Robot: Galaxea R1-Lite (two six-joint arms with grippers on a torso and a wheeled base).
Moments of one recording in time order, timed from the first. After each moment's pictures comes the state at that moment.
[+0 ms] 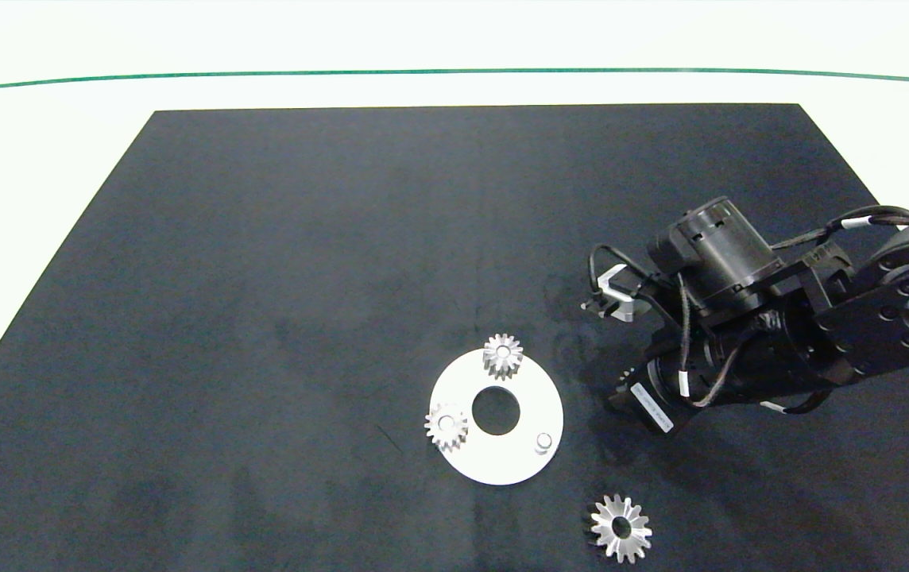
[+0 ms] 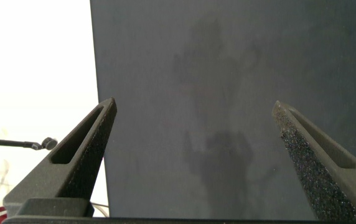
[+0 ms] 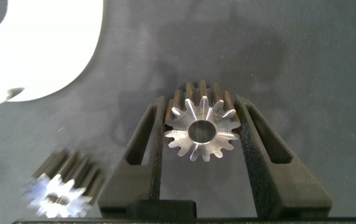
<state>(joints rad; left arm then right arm) 0.04 0.84 -1.30 0.77 0.03 0.26 0.59 1.75 -1.30 0.49 -0.22 -0.15</state>
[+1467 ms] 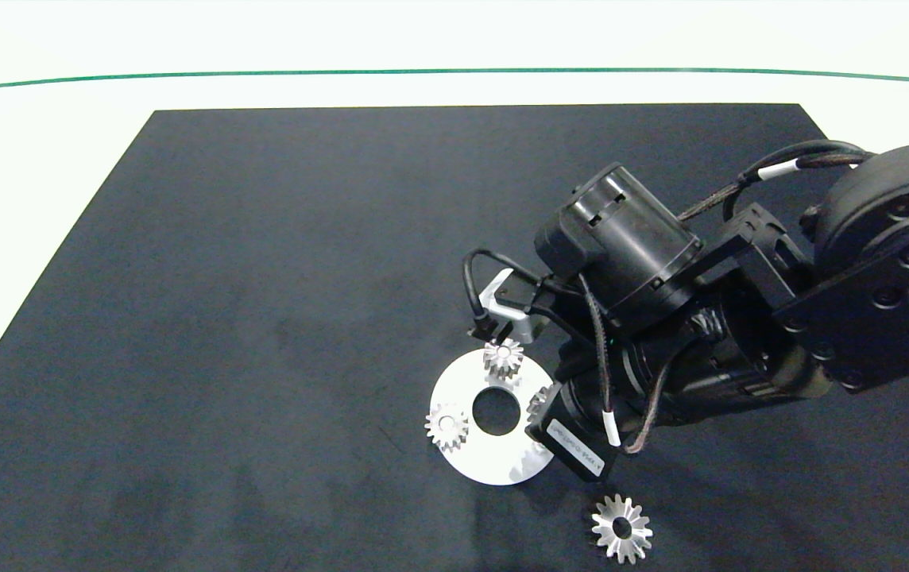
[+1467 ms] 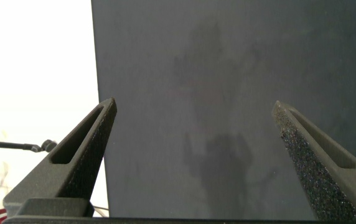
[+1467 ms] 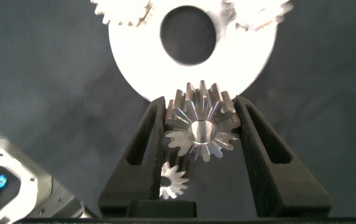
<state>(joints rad) 0.04 0.84 -1.30 0.76 0.03 0.25 0.87 1.84 -1.61 0.74 -0.22 -0.17</state>
